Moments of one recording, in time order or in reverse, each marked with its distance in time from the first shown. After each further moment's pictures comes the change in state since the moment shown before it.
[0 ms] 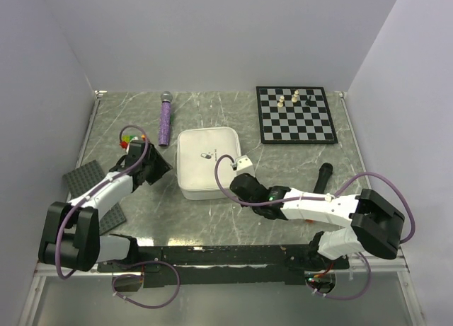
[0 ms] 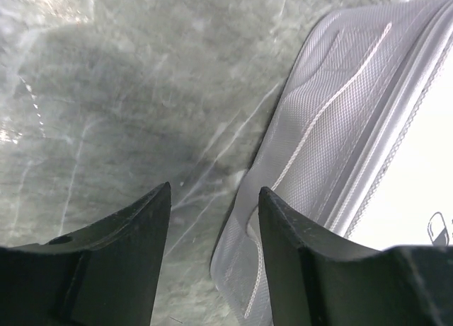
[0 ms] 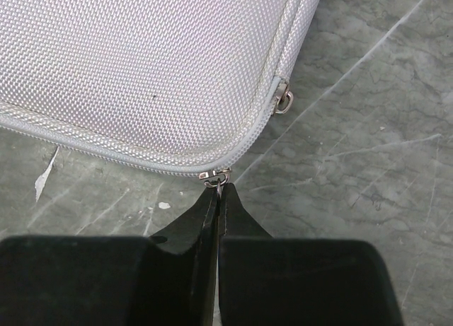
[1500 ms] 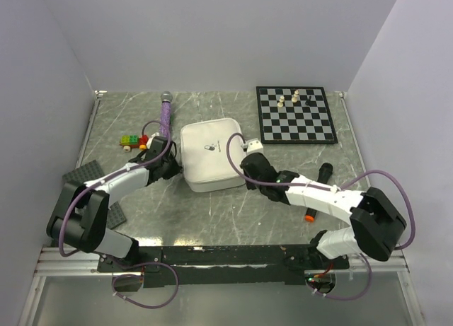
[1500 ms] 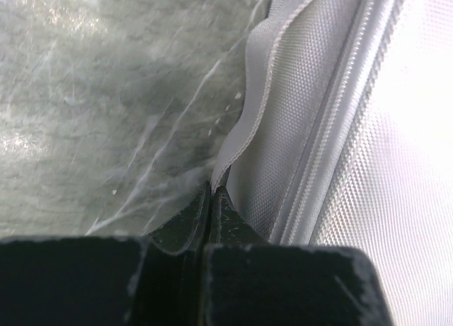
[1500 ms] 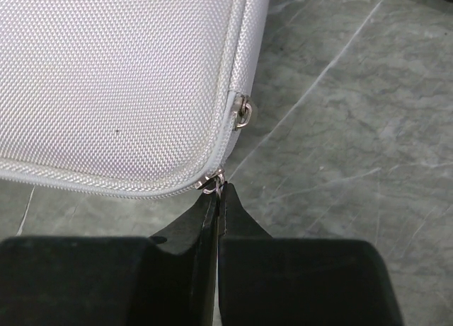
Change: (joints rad) left arm -0.179 0.154 0.096 0.018 -0.114 0.005; right arm -0.219 -0.004 0.055 0.005 -0.103 -0.084
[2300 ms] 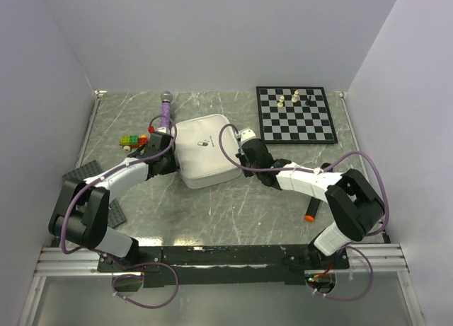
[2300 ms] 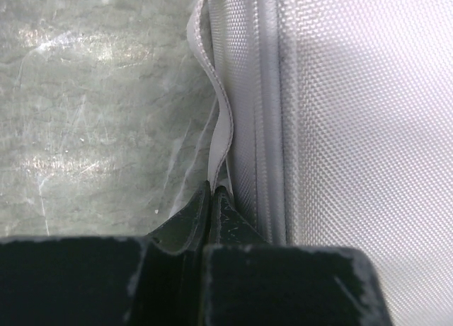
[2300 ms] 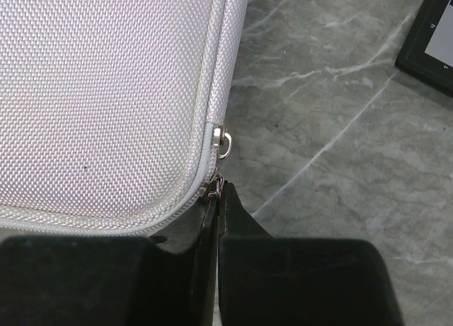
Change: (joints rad) left arm 0.023 0.026 0.068 -0.056 0.009 0.291; right arm -0.140 0.212 0.093 0.180 -0.144 -0.219
